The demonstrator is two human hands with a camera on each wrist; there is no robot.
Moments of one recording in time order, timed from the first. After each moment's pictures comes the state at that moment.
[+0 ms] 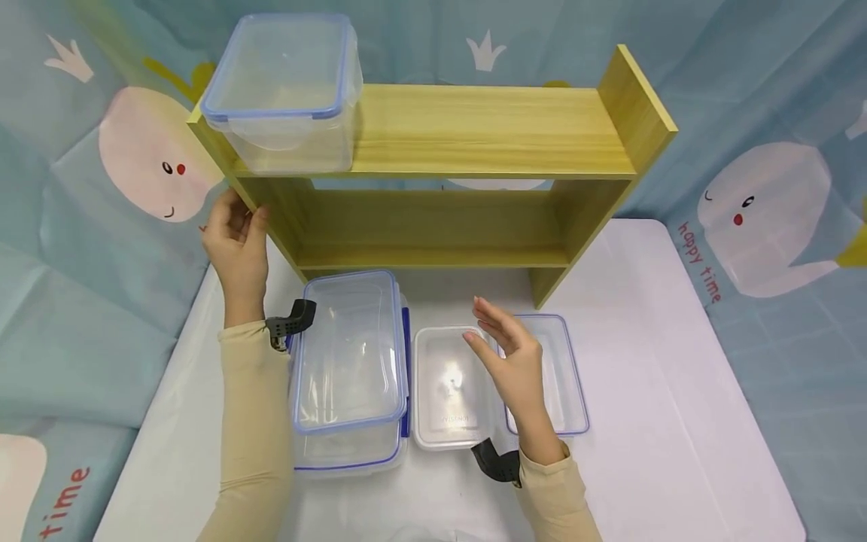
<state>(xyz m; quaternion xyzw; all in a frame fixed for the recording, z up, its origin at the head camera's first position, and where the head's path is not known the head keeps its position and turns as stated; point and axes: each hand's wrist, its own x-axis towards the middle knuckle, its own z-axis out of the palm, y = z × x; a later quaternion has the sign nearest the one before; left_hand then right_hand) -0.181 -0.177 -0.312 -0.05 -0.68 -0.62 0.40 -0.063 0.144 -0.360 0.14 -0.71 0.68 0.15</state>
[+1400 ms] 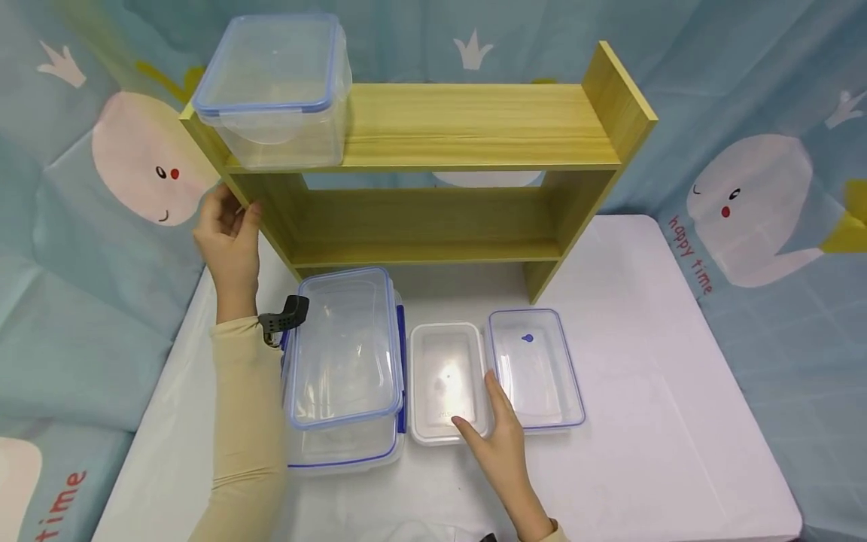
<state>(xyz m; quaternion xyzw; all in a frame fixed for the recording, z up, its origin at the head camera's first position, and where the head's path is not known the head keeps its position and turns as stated) -0.180 -0.177 -0.307 -0.06 -0.66 -0.63 0.40 0.020 0.144 -0.453 0.02 -0.86 0.51 0.08</state>
